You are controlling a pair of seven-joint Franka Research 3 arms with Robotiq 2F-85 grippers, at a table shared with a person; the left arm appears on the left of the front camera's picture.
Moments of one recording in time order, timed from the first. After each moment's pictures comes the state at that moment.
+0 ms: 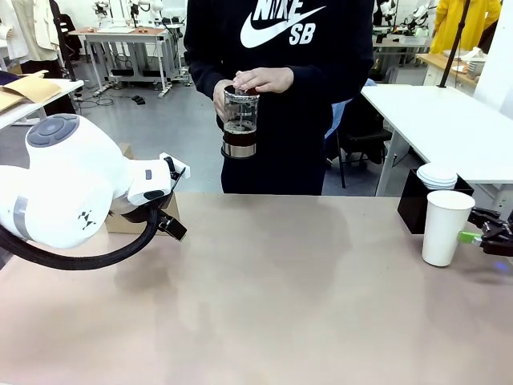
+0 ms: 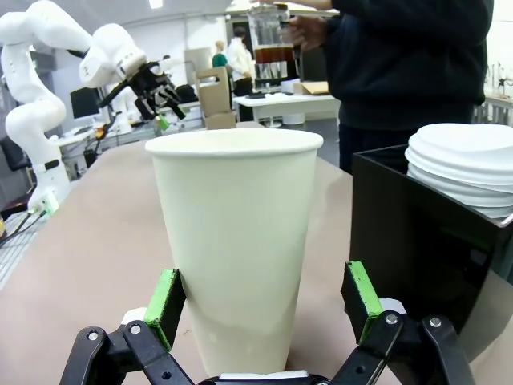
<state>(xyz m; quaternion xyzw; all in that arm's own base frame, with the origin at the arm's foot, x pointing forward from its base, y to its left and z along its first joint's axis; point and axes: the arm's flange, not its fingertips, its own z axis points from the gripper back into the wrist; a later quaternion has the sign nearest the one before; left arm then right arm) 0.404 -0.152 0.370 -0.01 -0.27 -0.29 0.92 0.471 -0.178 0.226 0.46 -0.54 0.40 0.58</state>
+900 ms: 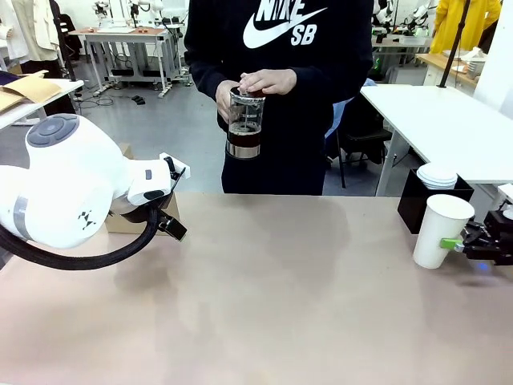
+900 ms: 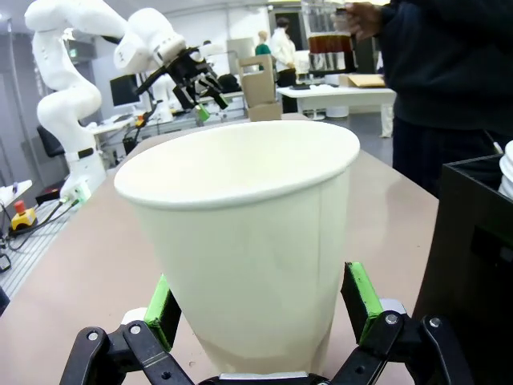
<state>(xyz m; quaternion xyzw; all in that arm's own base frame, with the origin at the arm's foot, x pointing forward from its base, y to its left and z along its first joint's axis) 0.404 -0.152 0.370 -0.01 -0.27 -0.29 0.92 0.477 -0.132 0.220 0.50 -0.50 0.44 0.56</state>
